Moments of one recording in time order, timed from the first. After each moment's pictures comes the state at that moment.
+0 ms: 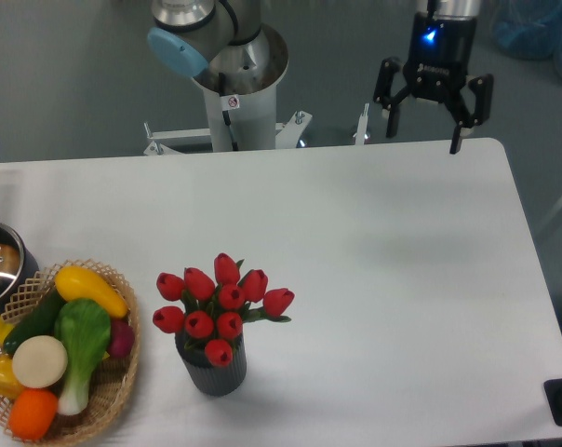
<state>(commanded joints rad) 2.97 -1.49 -1.89 -0.94 0.89 1.38</state>
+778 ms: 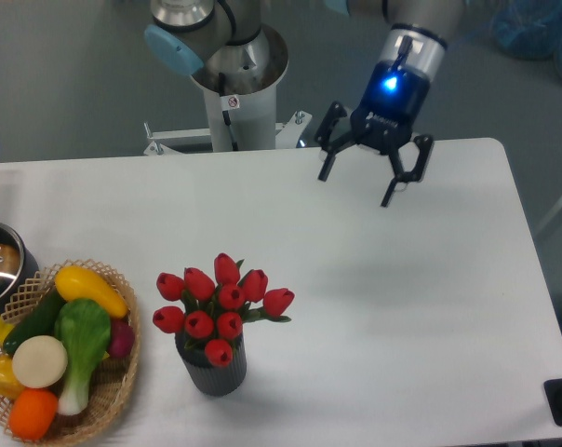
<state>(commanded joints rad) 2.87 -1.61 -1.97 -0.93 0.55 1.38</state>
